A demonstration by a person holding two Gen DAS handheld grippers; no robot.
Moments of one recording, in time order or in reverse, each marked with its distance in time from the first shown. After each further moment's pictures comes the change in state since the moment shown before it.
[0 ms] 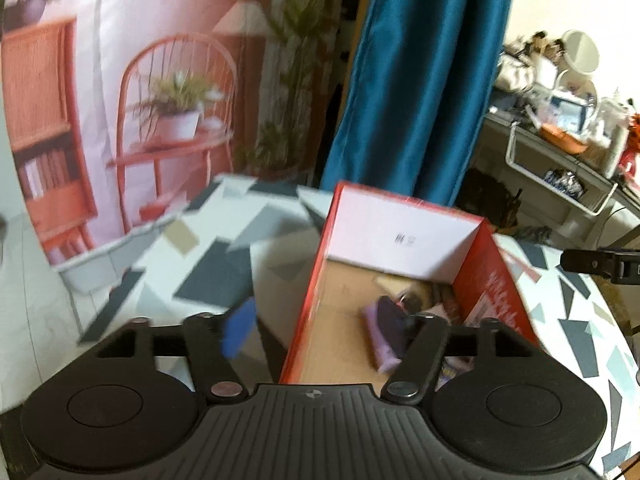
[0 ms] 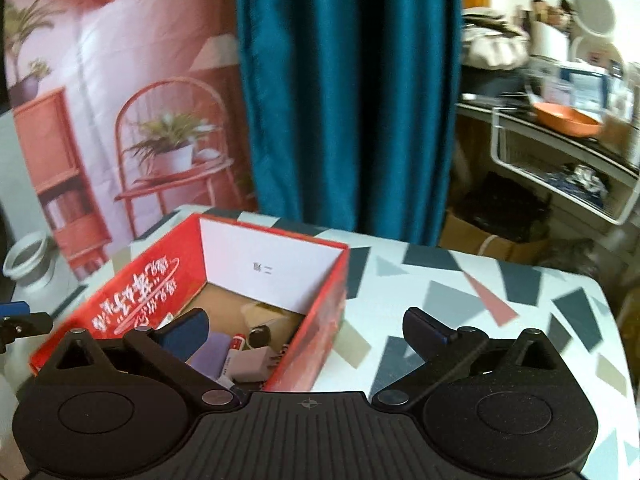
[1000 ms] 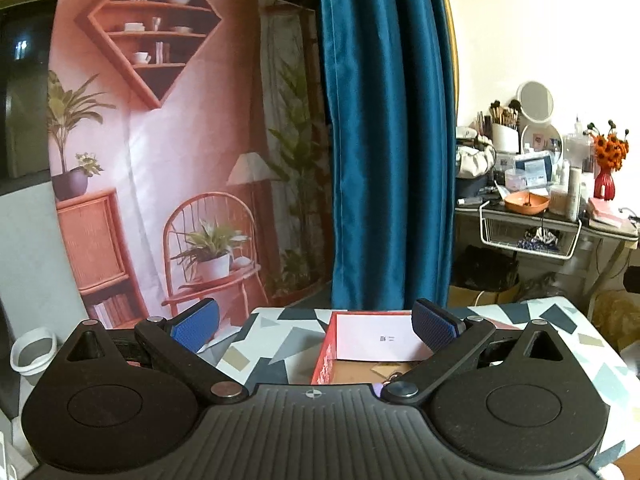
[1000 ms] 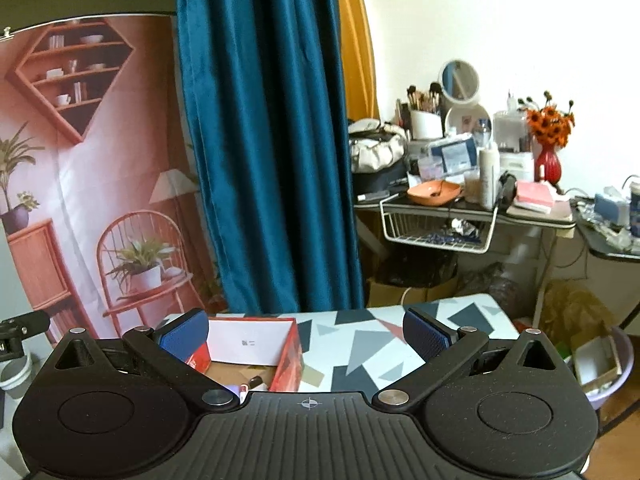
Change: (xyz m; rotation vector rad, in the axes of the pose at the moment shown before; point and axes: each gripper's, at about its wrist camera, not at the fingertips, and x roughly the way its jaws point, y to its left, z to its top) left arm -0.209 -0.092 0.031 0.172 -0.310 0.135; right arm -0.273 0.021 -0.037 0.182 -0.314 -0.176
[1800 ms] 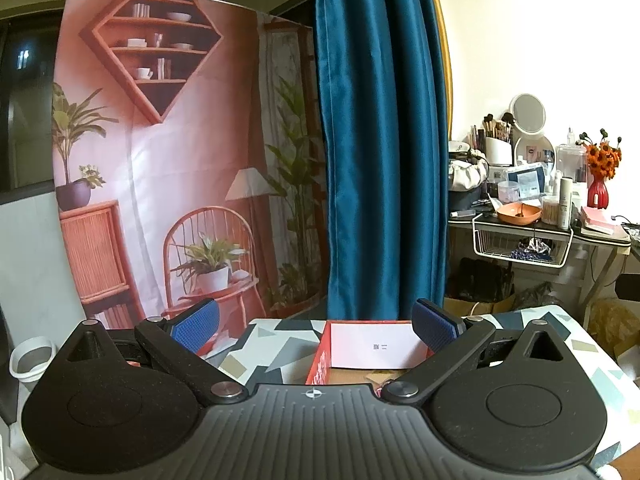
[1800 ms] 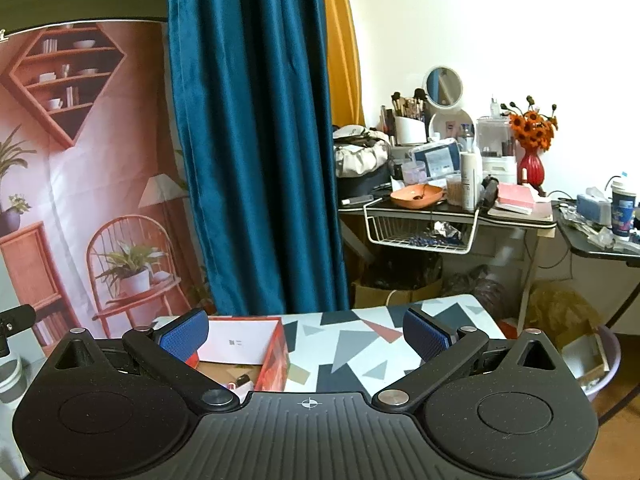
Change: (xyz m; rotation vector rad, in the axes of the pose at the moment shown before) left arm -0.012 -0.007 -0.007 0.007 -0.043 -0.004; right arm -0.018 -0.006 -0.009 0.009 -0.013 -0.037
